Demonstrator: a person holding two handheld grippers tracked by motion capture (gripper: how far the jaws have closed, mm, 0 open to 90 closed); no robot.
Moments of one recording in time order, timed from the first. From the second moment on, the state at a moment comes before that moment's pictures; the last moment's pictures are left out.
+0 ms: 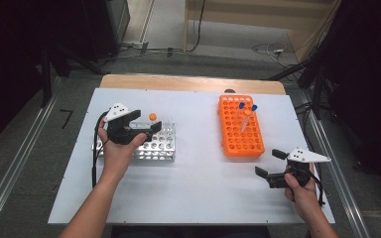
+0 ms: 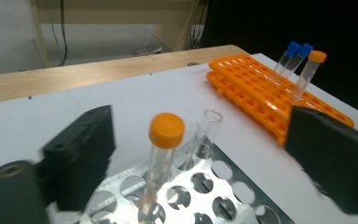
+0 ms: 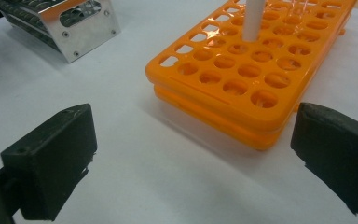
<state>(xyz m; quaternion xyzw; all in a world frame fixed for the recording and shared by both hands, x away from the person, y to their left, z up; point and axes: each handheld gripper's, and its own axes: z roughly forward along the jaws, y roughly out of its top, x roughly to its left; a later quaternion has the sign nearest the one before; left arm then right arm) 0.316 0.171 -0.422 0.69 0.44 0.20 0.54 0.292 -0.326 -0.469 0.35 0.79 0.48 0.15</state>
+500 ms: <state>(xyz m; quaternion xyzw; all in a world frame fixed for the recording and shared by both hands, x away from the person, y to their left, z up) 0.255 0.160 -0.434 0.69 0.40 0.18 0.57 0.304 -0.303 -0.456 0.33 0.80 0.49 0.13</state>
